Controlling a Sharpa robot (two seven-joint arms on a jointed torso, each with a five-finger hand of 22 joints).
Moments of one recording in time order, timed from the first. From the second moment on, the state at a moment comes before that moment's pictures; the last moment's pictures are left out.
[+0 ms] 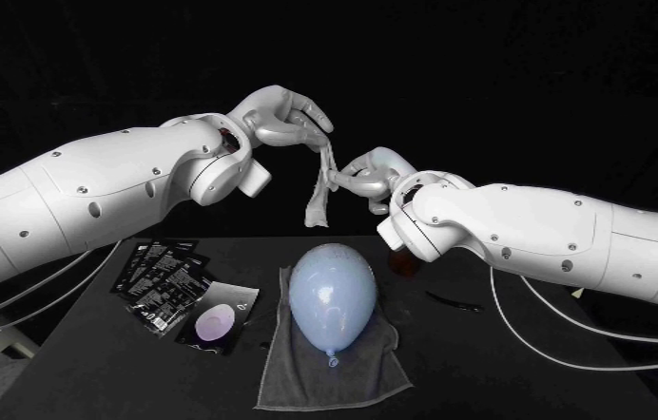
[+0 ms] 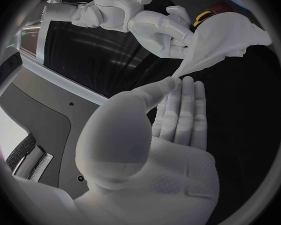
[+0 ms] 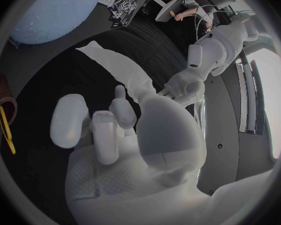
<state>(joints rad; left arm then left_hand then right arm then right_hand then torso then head) 1.52 -0.62 -0.06 1.29 -0.57 -0.16 0.18 1.44 -0.08 0.67 -0.22 0.05 0.77 0.20 0.66 0.31 1.33 0.12 0.10 0.09 1.13 0.07 0.26 0.31 0.17 0.79 0.16 0.56 0.35 1.43 -0.62 -0.15 1.52 -0.72 -0.64 -0.32 1.20 -0.06 0.20 0.27 0.36 0.90 0.10 0.47 0.42 1.33 0.02 1.17 1.22 1.47 -0.04 1.52 1.31 0.08 1.43 0.07 1.16 1.31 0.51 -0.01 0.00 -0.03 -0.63</state>
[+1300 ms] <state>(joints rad) 1.51 -0.63 -0.06 1.27 -0.54 -0.17 0.17 1.44 -0.08 0.68 -0.22 0.05 0.77 0.20 0.66 0.31 1.32 0.12 0.10 0.09 1.13 0.07 0.26 0.31 0.17 0.80 0.17 0.56 0.35 1.41 -0.67 -0.15 1.53 -0.72 -0.68 -0.26 1.28 -0.07 0.71 -0.01 0.07 0.99 0.09 0.45 0.37 1.41 0.01 1.27 1.30 1.47 -0.05 1.55 1.31 0.08 1.46 0.05 1.25 1.31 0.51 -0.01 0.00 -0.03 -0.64</state>
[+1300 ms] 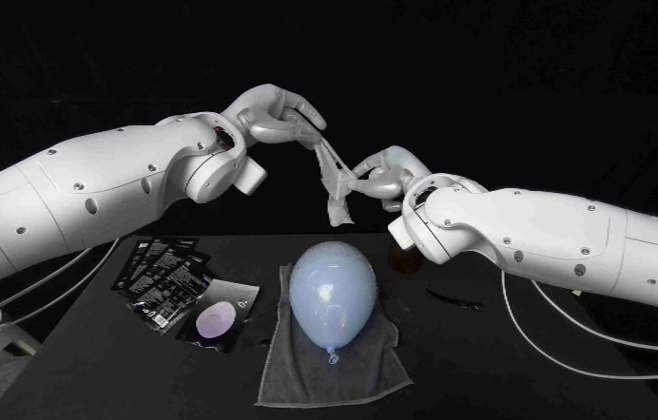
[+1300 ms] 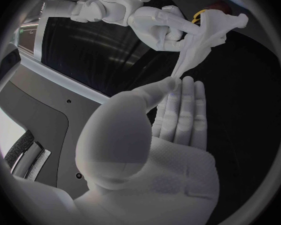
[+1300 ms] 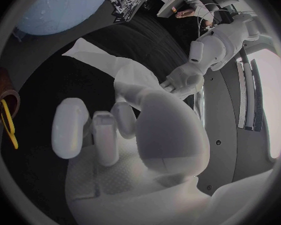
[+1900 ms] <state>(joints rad) 1.47 -0.63 -0.07 1.19 -0.59 -0.17 0.18 1.44 -0.08 0.68 -0.22 0.04 0.77 0.20 0.66 0.31 1.32 0.12 0.10 0.09 1.13 0.07 0.26 0.31 0.17 0.80 0.16 0.56 0.35 1.51 -0.71 -0.15 1.50 -0.81 -0.49 -0.27 1.26 -0.07 0.72 -0.02 0.05 0.99 0.09 0.46 0.37 1.41 0.01 1.28 1.31 1.47 -0.05 1.55 1.31 0.07 1.46 0.05 1.24 1.31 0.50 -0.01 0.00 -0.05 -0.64</state>
